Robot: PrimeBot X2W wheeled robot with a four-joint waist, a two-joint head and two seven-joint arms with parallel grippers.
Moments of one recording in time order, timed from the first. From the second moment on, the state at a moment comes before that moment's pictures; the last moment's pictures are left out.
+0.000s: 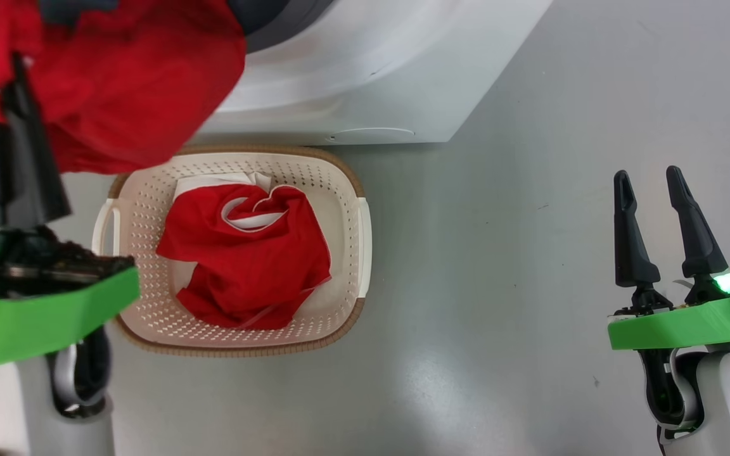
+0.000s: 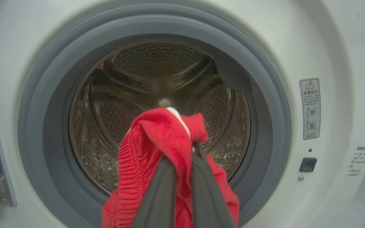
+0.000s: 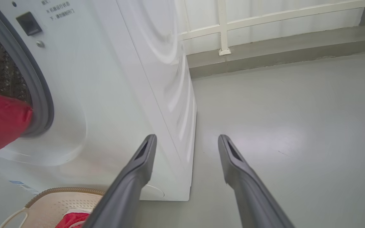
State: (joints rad) left arm -0.49 0.02 0.13 -0.14 -0.22 -0.13 -0.26; right arm -0.22 -0.05 -0.07 0.09 0.36 0.12 -0.26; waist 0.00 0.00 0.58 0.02
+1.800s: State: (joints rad) left arm -0.76 0.03 -0.02 0.86 -0.15 -0.13 -0.26; right arm -0.27 -0.05 -0.06 0.07 0.36 0.12 -0.26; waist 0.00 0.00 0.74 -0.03
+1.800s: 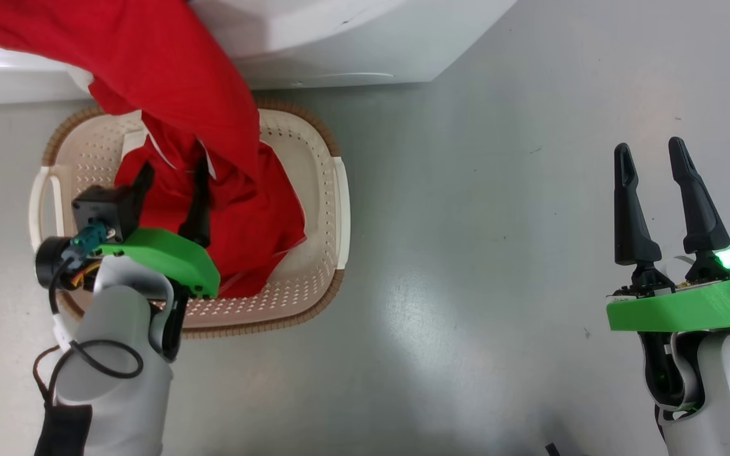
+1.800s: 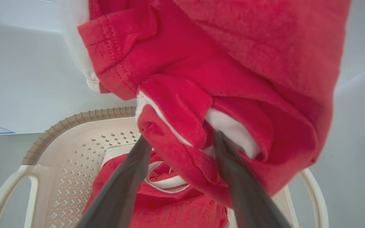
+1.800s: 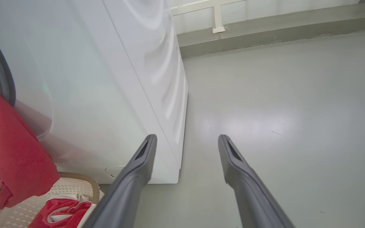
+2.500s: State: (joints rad) left arm -0.68 0.02 -0.02 0.58 -0.18 -0.13 -0.26; right arm -0.27 -0.05 -0.06 0.07 0.36 0.12 -0.26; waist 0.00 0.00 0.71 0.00
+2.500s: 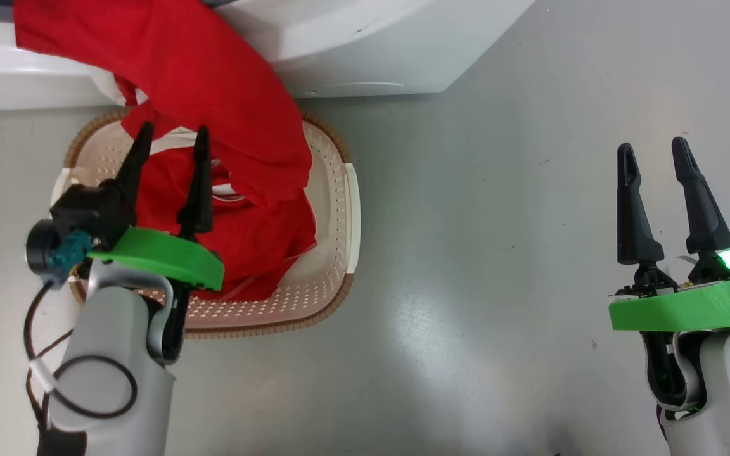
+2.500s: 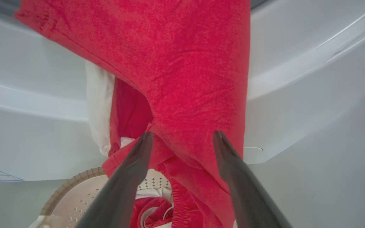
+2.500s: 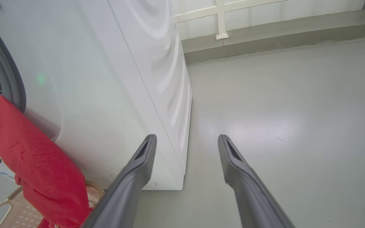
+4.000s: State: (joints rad) left arm -0.40 0.02 0.02 0.19 -0.17 -0.13 -0.26; right arm -0.25 -0.05 -0.08 0.07 0.35 0.12 -0.26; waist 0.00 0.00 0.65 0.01
